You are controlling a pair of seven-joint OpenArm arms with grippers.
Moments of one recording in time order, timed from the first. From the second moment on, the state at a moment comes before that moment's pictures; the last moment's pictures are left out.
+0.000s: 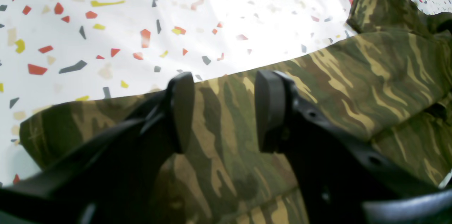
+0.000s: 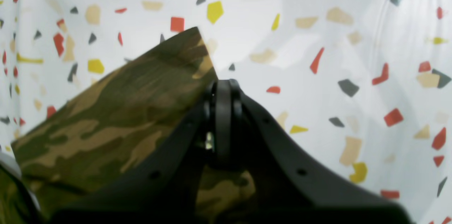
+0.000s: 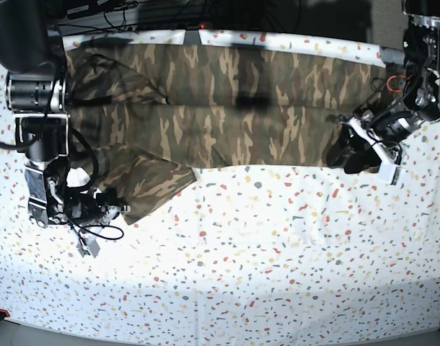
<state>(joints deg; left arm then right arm) 8.5 -21.8 -5.4 90.0 -40.9 -33.2 32.5 36.4 21.1 -3.4 35.9 20.3 33.9 -45.3</state>
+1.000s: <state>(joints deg) 4.6 -25.5 -5.5 95.8 -36.6 -33.4 32.5 29.8 22.3 -3.6 63.1 23.9 34.2 -51.8</state>
